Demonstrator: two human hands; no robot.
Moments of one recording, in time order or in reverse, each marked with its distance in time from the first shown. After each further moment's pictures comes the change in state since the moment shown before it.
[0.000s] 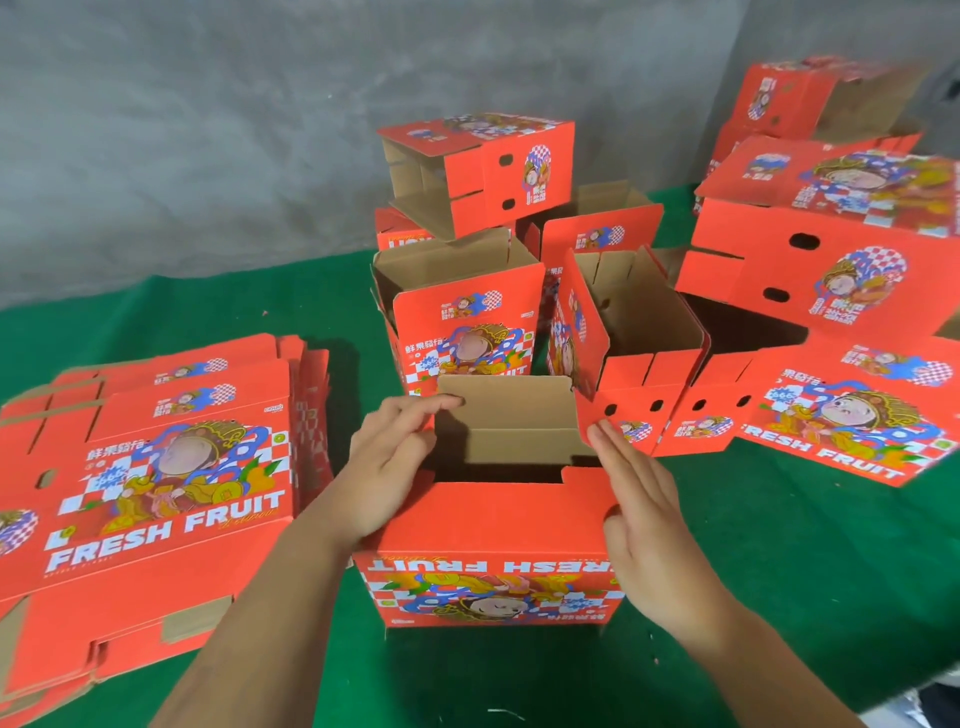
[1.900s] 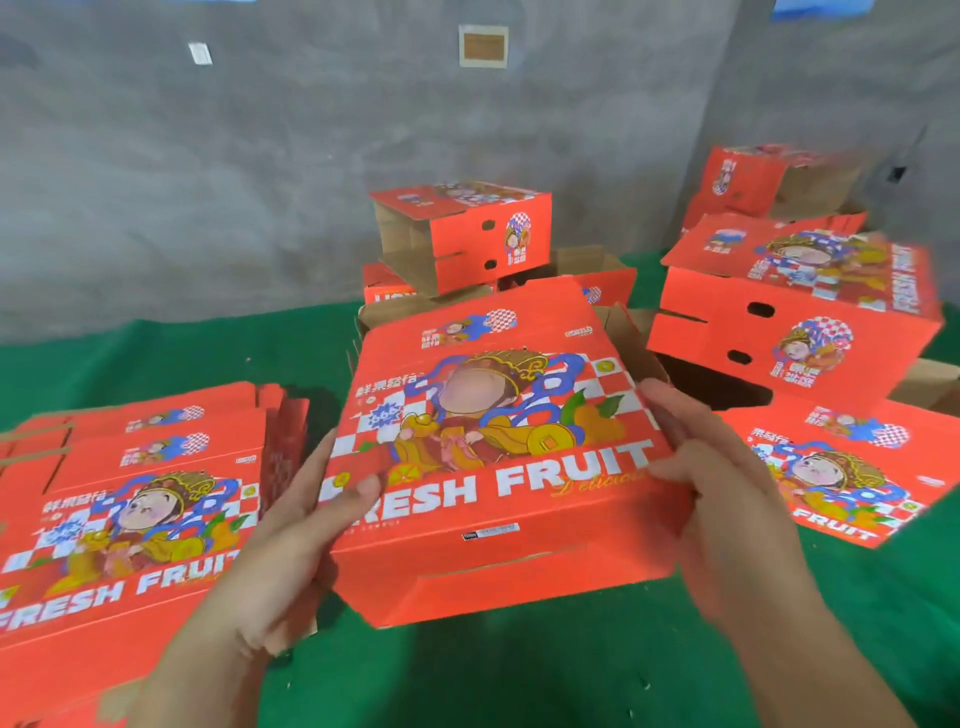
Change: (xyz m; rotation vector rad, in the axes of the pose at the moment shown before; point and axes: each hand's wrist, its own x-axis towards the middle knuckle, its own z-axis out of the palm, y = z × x) left_hand -0.046 0.029 -0.021 -1.039 0.049 -0.186; right_hand 0.046 -0.043 -0.089 0.812 0.296 0.262
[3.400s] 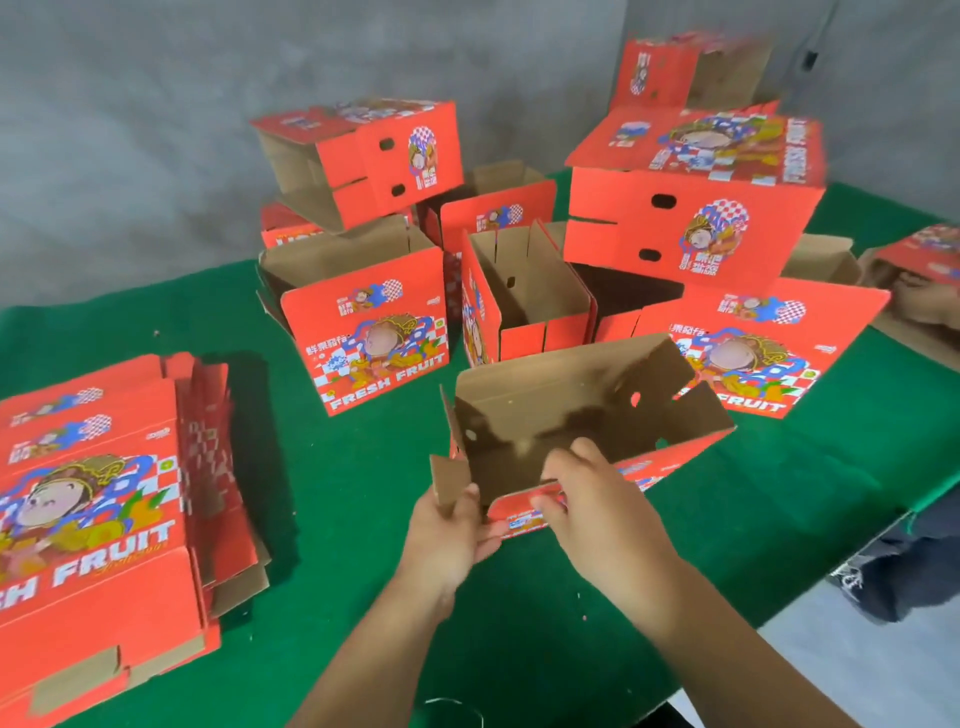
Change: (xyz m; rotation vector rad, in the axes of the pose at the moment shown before) left_hand 0.028 -0.148 0.130 0.250 0.193 -0.336; right_hand -0.054 0.081 -0.025 -1.121 -0.160 -0.070
